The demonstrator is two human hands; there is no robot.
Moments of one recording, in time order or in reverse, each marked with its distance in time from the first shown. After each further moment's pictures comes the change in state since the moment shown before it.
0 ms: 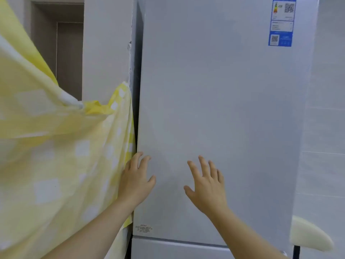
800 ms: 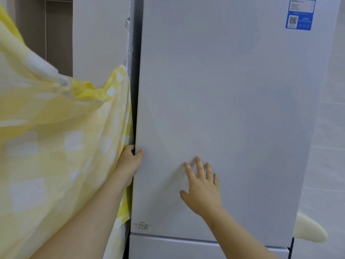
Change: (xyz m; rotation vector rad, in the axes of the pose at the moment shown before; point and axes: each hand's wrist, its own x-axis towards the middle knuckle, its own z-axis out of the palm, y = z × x) left_hand 0.054 -0.020 0.013 -0.851 -0.034 -0.572; right_hand 0.014 -0.012 0.030 -0.015 -0.164 0.063
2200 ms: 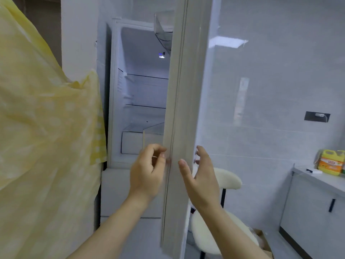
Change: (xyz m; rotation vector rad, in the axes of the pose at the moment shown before) left_hand -0.441 0.097 0.042 -0.036 -0.064 0.602; right_hand -0.355 0.097 -0.160 0.773 0.398 0.101
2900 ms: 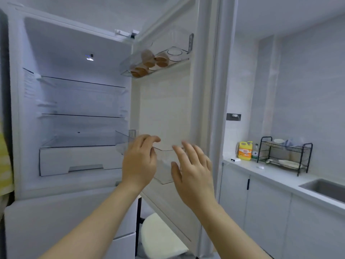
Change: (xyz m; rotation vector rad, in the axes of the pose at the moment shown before) left_hand 0.033 0.045 0.135 0.155 -0.118 0.367; right_hand 0.014 0.044 -0.118 -0.842 0.426 -0.335
